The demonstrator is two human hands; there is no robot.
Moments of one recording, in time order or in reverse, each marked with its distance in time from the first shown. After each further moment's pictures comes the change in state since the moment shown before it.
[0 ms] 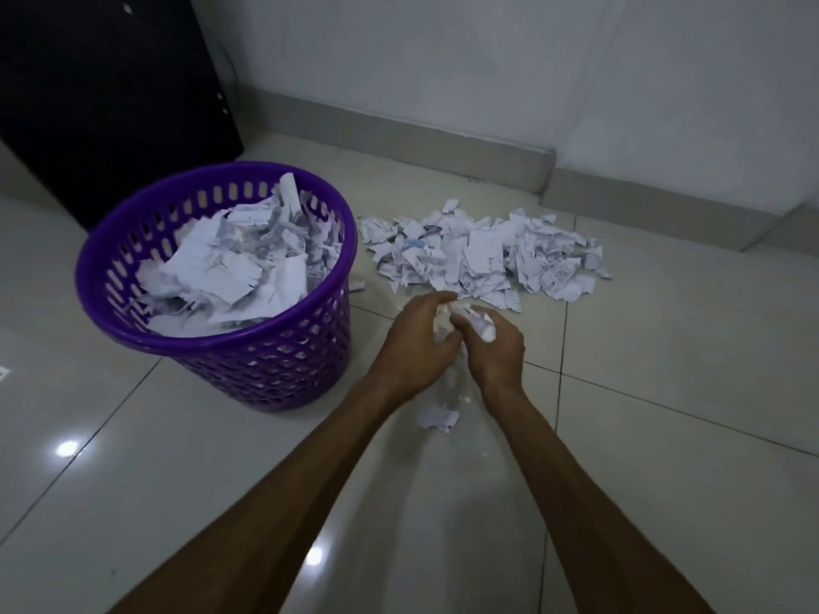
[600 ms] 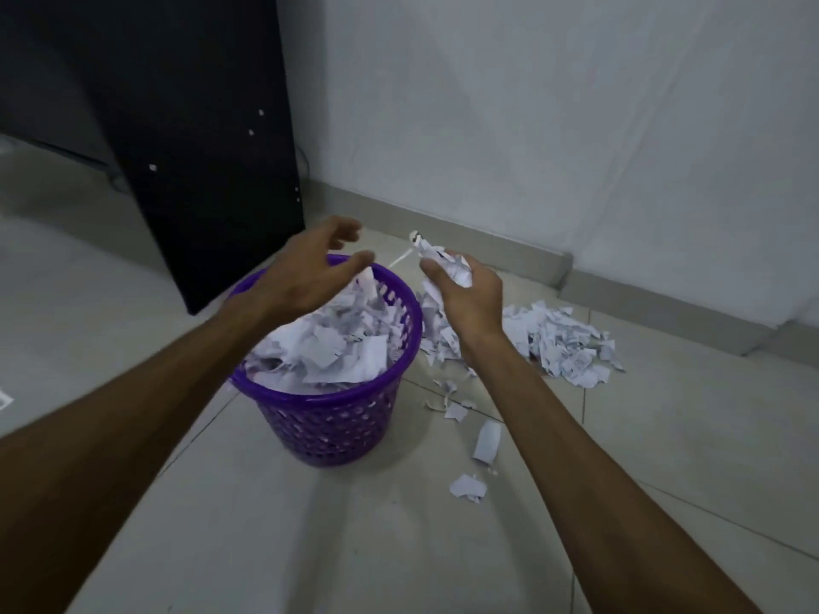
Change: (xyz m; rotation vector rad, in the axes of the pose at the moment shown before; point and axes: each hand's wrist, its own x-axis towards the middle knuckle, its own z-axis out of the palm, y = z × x) left_hand 0.024 0.054 -0.253 0.303 0.220 0.123; right_hand 0.005 -0.204 0.081 0.196 -0.161 -0.174
